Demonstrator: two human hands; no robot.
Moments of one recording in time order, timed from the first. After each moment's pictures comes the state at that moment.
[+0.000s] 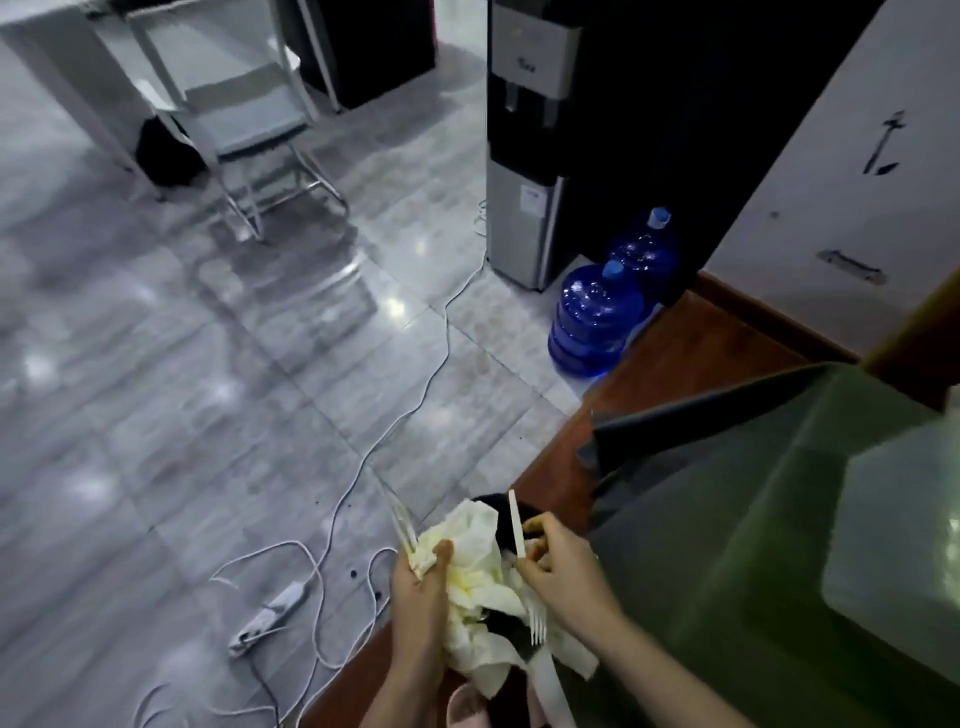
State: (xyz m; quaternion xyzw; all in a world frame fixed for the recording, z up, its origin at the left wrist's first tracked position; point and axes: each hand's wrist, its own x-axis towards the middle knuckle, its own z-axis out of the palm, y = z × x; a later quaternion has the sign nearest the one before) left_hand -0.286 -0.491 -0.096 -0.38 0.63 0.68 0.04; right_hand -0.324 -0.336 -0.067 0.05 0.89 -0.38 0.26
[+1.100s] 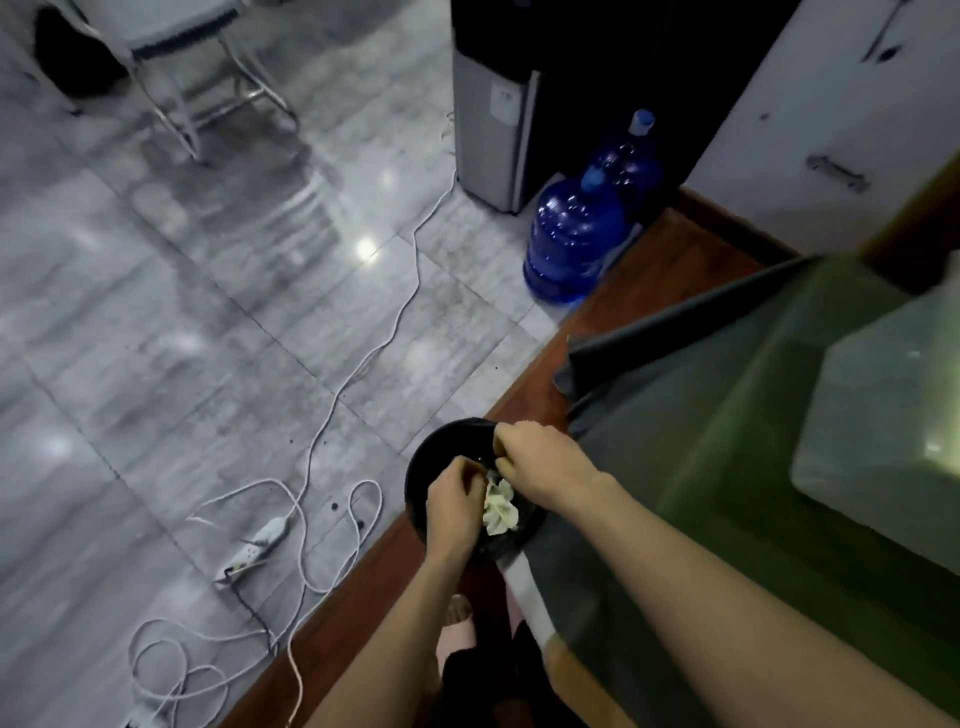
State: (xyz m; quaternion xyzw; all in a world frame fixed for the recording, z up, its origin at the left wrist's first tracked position) left_hand -0.302 -0.453 -0.214 -0.22 0.84 0.48 0.13; right_hand -0.366 -0.343 -0.125 -0.15 0.93 -0.13 0.31
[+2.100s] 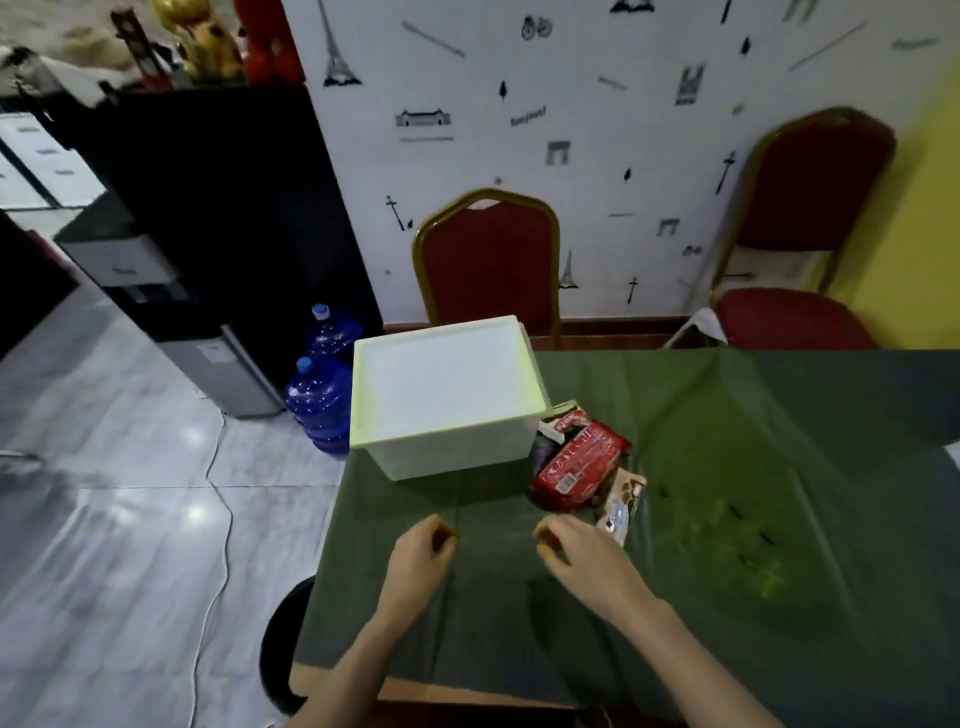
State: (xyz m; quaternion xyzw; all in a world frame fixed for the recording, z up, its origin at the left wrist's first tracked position) left_hand -0.168 -0.220 0.027 0.28 0.87 0.35 0.21; right_hand -0.024 -0.044 0.051 0.20 0.94 -0.29 0.02
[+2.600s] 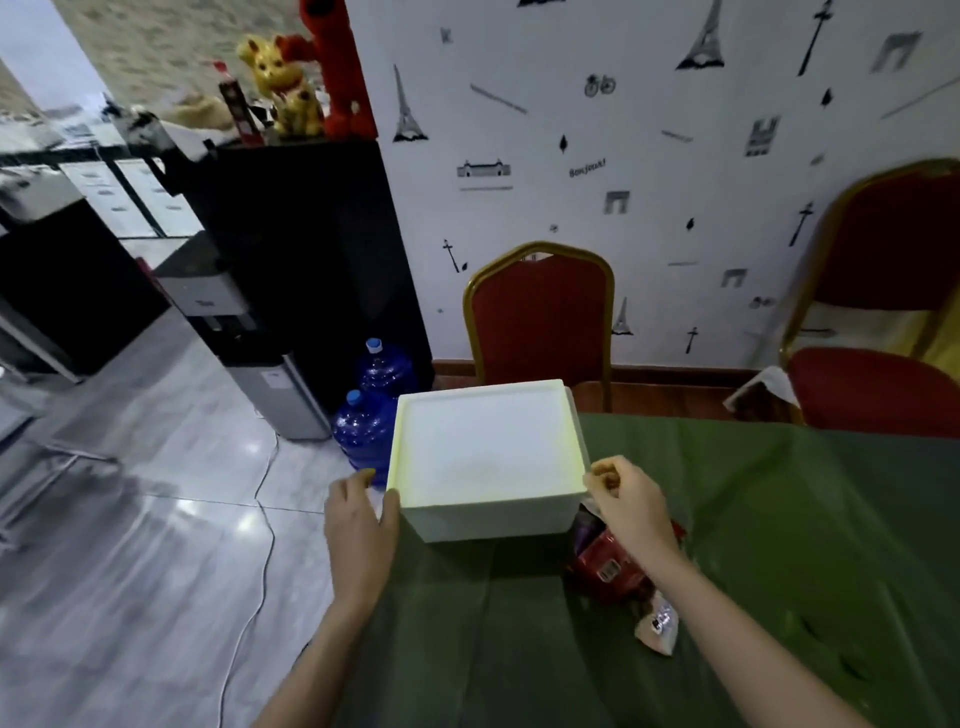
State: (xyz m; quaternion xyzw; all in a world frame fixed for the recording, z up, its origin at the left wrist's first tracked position) left_hand -0.262 -0.212 0.089 0.11 0.92 0.37 -0.07; right_hand -0.126 0.051 0.093 0.34 0.85 -0.38 -0.12
